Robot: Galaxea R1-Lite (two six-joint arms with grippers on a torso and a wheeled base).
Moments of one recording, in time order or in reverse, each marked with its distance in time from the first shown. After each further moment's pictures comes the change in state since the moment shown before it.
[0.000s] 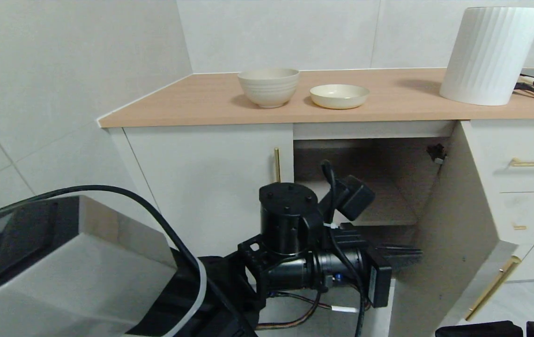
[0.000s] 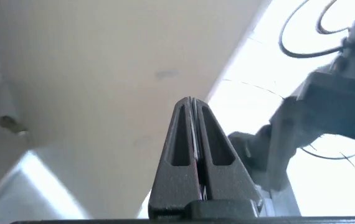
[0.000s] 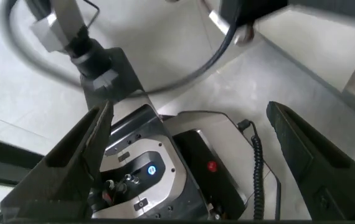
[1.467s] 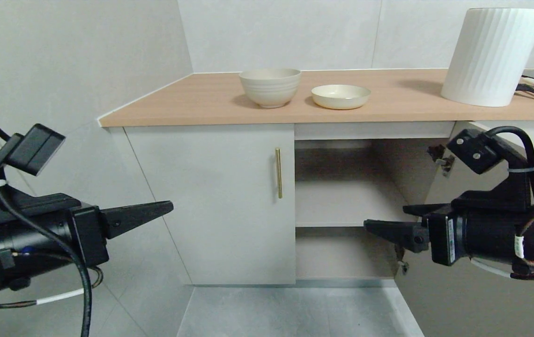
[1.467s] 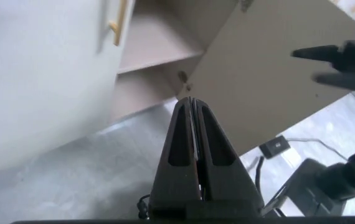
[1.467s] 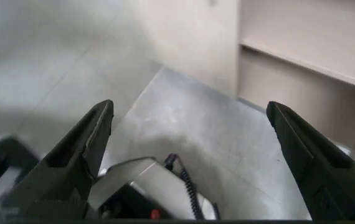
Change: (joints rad) left arm 0.636 -0.881 0.361 0.701 0.069 0.009; right arm -0.191 0.374 -0.516 0.211 -0.304 0.005
